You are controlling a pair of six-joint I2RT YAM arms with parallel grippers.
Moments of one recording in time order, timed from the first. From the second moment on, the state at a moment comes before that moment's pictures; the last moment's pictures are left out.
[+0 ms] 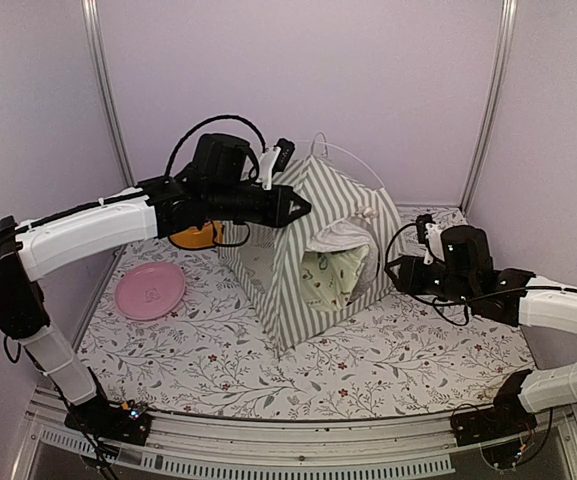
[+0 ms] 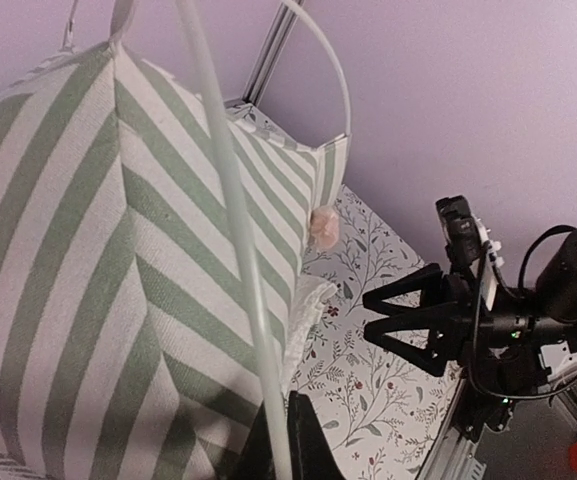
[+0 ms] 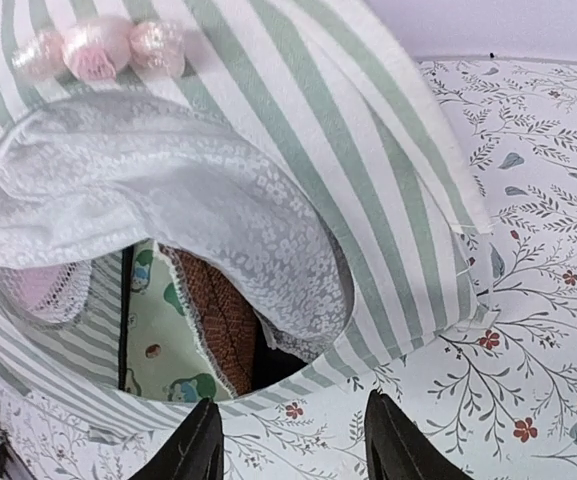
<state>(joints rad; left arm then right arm) -0.84 1.66 1.51 -0.24 0.18 -0.38 0.69 1.09 0.65 -0.05 0.15 0.51</state>
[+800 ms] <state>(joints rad) -0.84 1.73 1.61 -0.31 0.36 -0.28 0.75 1.39 0.62 0.25 0.27 0.43</state>
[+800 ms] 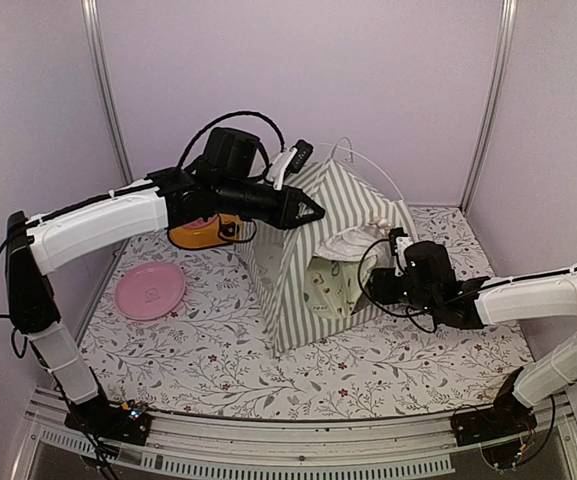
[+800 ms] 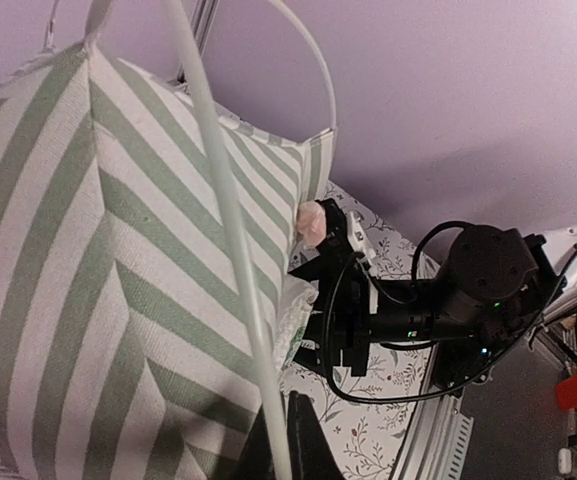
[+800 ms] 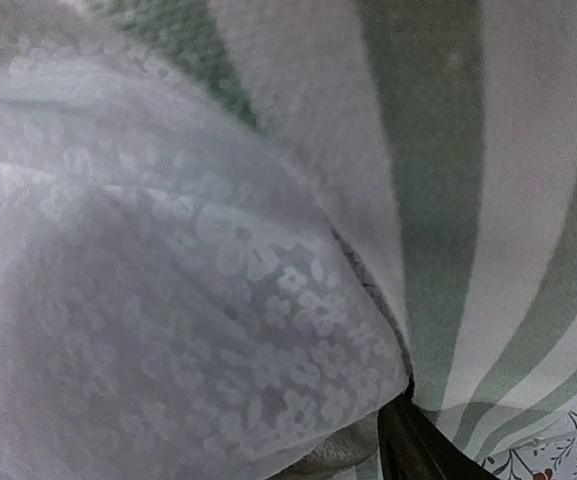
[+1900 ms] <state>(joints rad) -0.80 1.81 1.69 -0.35 0.14 -0.18 0.76 1.00 0.87 -0.13 -0.12 0.45</state>
